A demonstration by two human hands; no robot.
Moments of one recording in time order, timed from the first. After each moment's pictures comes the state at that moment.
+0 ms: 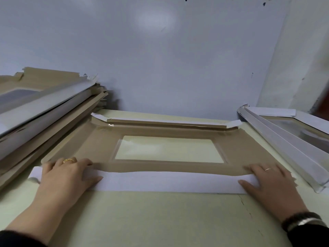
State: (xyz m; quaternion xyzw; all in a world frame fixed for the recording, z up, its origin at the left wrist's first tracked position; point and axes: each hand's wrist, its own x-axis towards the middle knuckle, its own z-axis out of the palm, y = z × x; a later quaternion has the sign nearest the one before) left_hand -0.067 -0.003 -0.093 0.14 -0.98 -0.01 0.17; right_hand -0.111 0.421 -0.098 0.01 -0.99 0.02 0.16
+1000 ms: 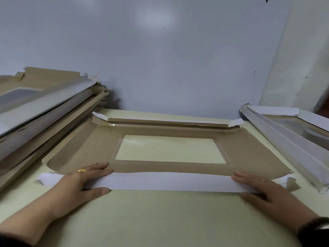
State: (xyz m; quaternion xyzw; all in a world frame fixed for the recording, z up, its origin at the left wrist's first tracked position) left_hand -0.064 -0.015 -0.107 -0.09 -0.95 -0.29 0.07; right_hand -0.106 0.436 -0.107 0.20 -0.95 0.25 0.04
